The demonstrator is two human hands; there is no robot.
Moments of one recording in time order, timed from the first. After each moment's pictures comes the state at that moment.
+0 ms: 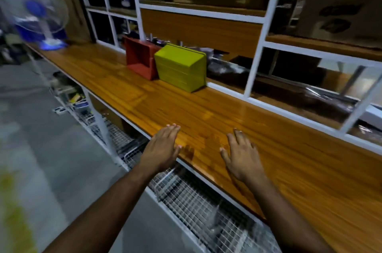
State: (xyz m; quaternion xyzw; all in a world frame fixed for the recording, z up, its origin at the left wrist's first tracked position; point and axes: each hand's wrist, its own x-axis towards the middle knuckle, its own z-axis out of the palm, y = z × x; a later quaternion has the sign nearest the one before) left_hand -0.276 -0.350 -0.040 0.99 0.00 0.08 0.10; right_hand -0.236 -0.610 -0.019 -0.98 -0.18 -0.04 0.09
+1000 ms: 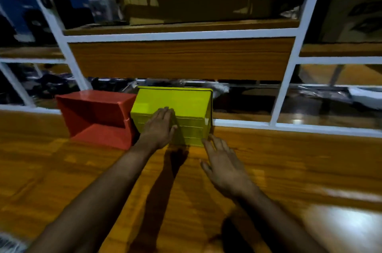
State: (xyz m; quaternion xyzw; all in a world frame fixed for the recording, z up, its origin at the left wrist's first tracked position) left_hand 0.211 -0.074 0.011 0.97 -0.22 0.11 0.06; right_hand 0.057 -0.280 -0.008 -0.99 -0.06 -0.08 0.13
